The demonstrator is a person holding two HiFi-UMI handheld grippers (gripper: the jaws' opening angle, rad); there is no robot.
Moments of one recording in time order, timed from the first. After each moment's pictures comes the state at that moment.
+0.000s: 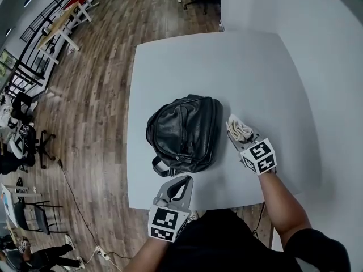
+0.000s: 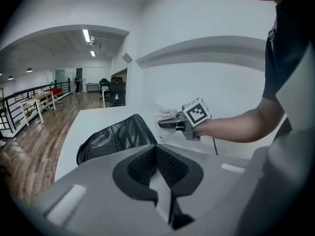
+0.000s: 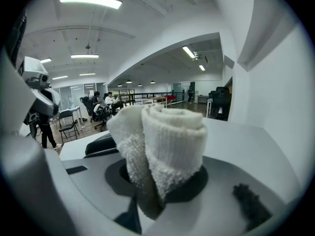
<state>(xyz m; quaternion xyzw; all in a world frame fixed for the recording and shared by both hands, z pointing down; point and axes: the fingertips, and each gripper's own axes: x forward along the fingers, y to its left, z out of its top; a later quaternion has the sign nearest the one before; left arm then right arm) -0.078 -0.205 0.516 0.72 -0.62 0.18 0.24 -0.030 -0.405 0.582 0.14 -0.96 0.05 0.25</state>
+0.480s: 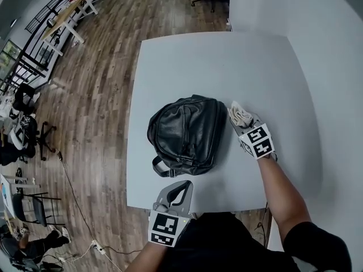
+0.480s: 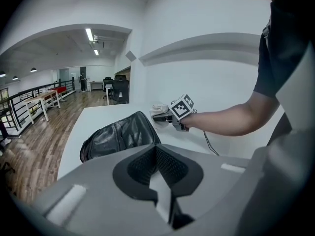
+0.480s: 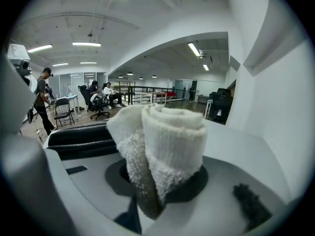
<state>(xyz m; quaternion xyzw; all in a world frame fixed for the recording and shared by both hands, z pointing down) -0.077 -0.203 0.524 0.71 -0.63 0.20 0.25 -0.061 -0.469 0.607 0.14 -0.95 0.00 0.28</state>
